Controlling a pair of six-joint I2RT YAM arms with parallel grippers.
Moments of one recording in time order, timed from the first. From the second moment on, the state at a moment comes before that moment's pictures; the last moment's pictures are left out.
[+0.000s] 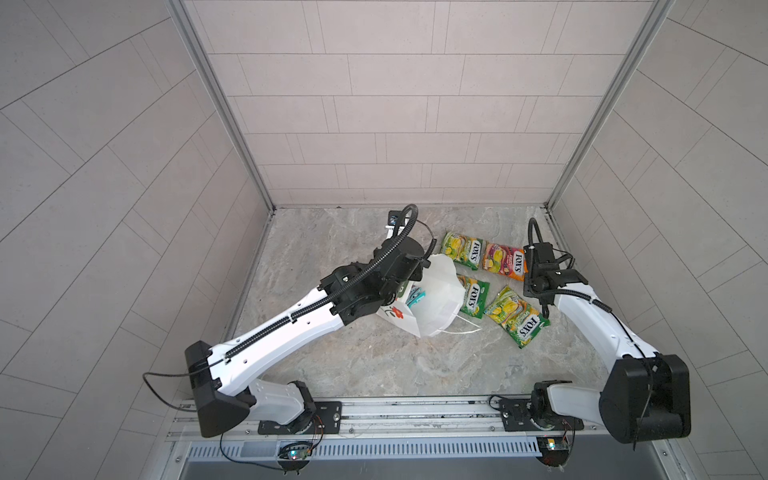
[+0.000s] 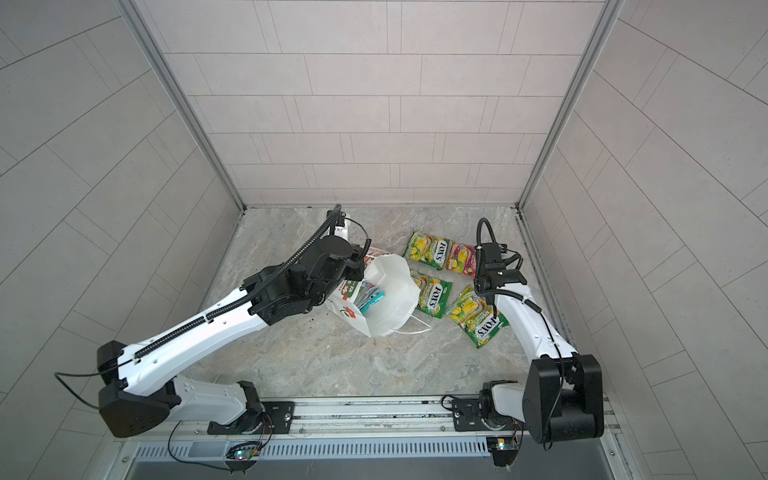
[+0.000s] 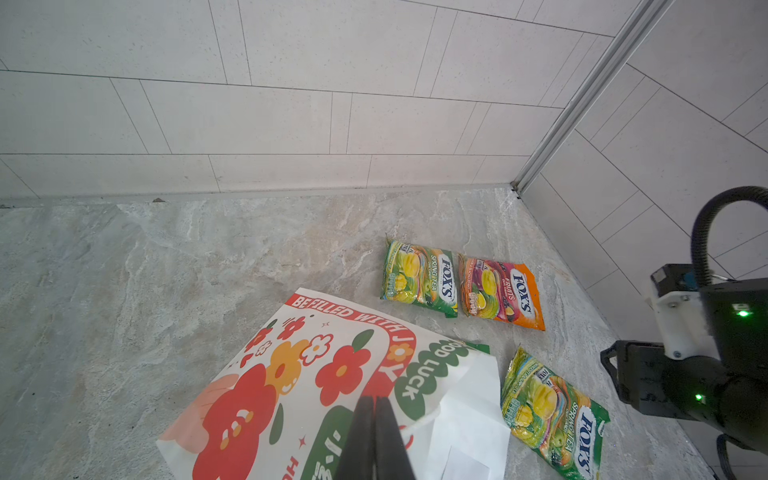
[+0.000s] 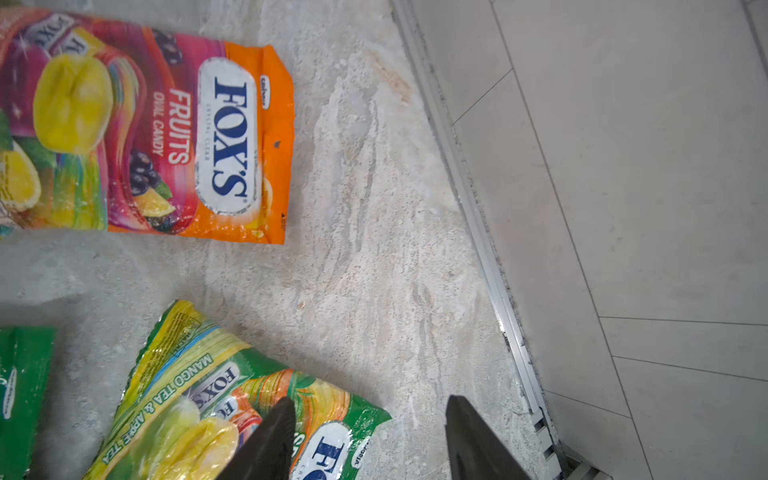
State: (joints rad) left arm -0.97 1.34 1.42 -0.63 -0.57 -0.53; right arm 0.01 1.24 0.90 -0.72 0.53 0.23
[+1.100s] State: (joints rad) left arm -0.97 1.30 1.41 -0.58 -0.44 -0.48; right arm 0.64 0.95 0.73 -0.34 -0.51 0.32
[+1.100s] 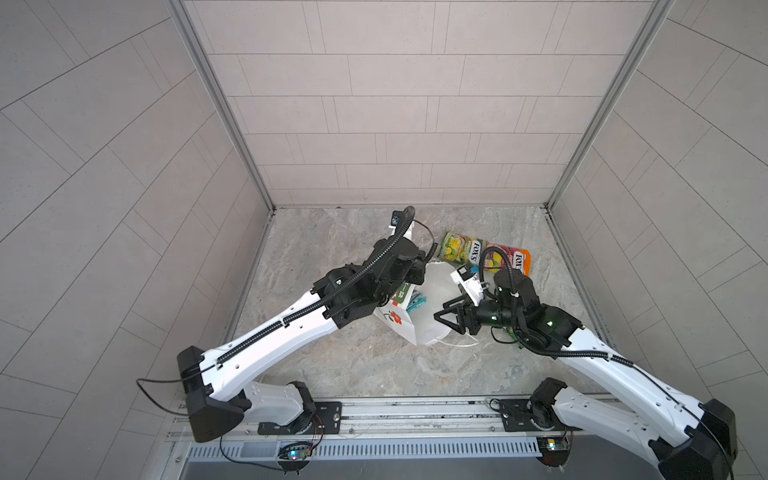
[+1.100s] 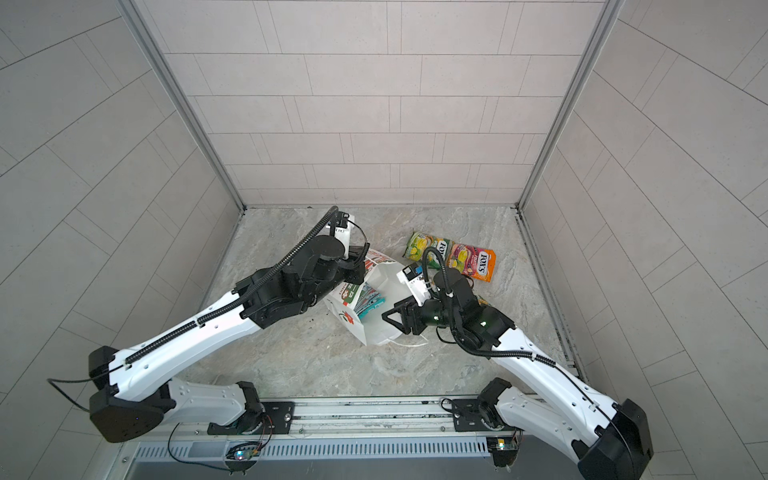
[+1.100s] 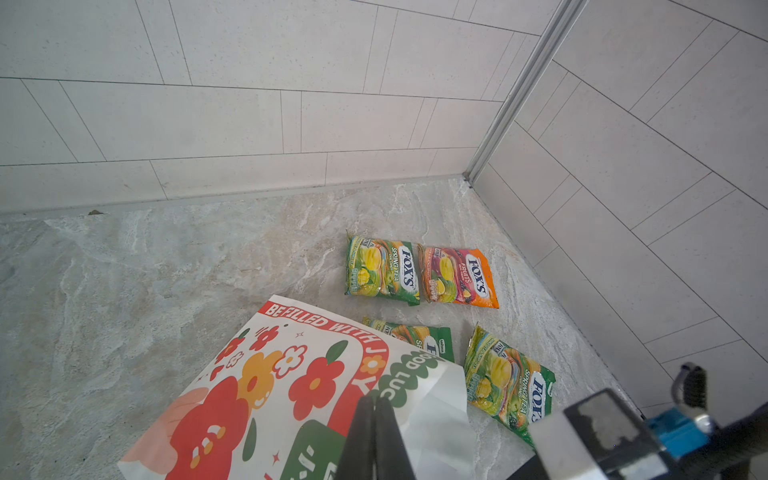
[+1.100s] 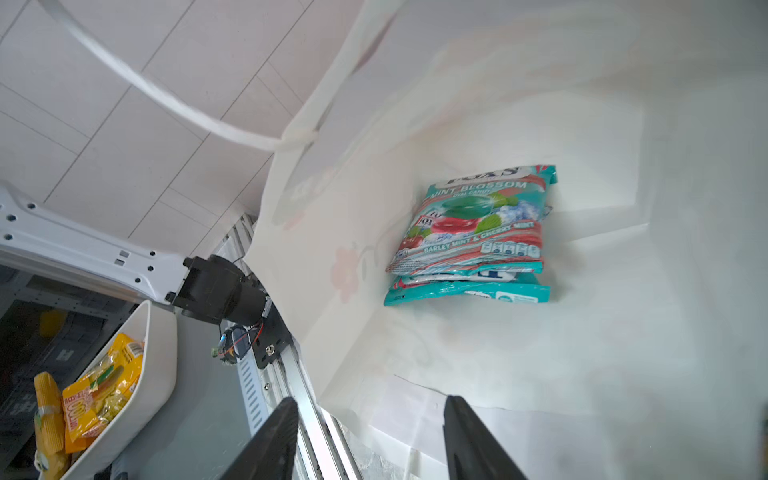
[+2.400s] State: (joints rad) left arm -0.97 1.30 1.41 -0.58 -0.40 -0.48; right arm 0.76 1.36 0.78 -0.08 -0.06 0.70
